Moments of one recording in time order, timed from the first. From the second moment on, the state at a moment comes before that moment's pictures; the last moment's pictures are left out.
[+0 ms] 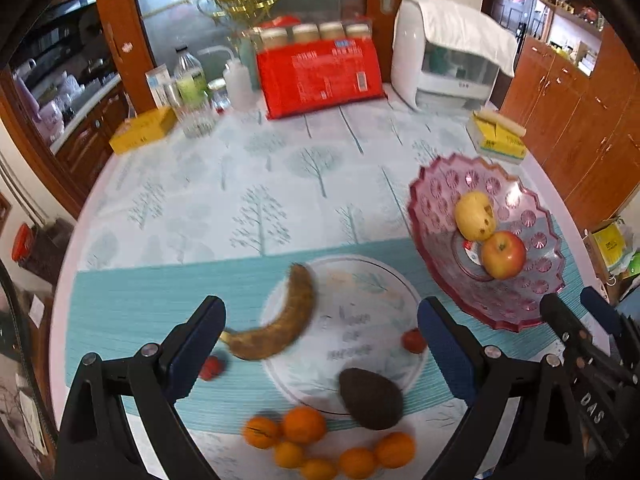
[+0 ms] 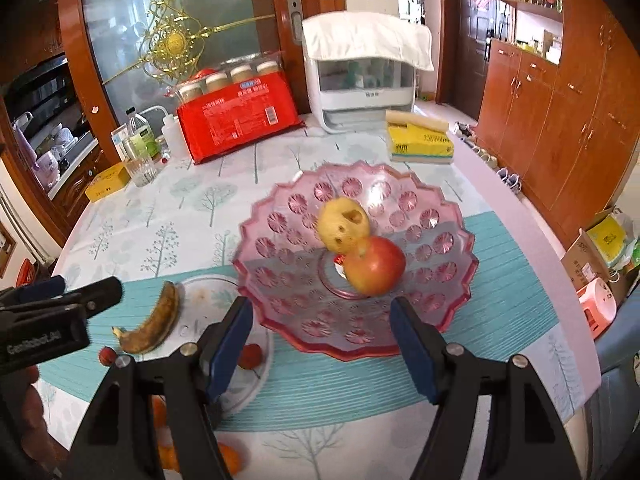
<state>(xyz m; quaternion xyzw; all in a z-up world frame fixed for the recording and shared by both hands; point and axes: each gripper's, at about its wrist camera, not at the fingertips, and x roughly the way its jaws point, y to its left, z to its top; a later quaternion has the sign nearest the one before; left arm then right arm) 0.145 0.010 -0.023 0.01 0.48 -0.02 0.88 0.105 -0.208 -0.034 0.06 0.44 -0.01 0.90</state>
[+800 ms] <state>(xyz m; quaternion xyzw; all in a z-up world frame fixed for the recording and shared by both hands) 0.150 0.112 -0.038 0.01 0.48 -0.06 0.88 0.104 -0.105 -0.034 0.04 0.47 0.01 0.88</state>
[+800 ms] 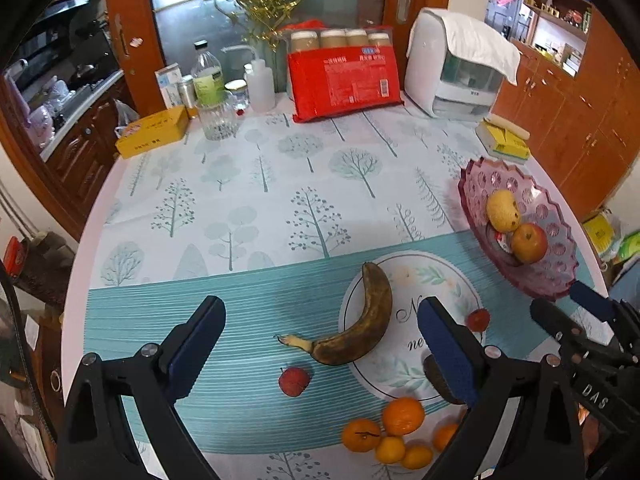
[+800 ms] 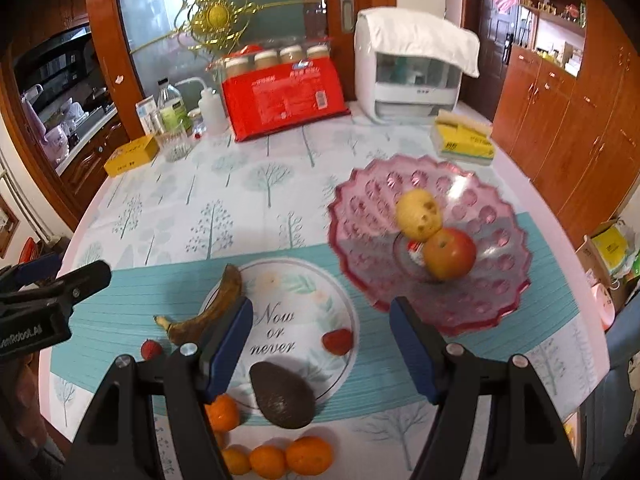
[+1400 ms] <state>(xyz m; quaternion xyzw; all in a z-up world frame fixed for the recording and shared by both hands) 0.180 0.082 -0.128 0.04 0.55 -0.15 0.82 0.086 -0.079 -0.108 0.03 0.55 0.03 0.84</state>
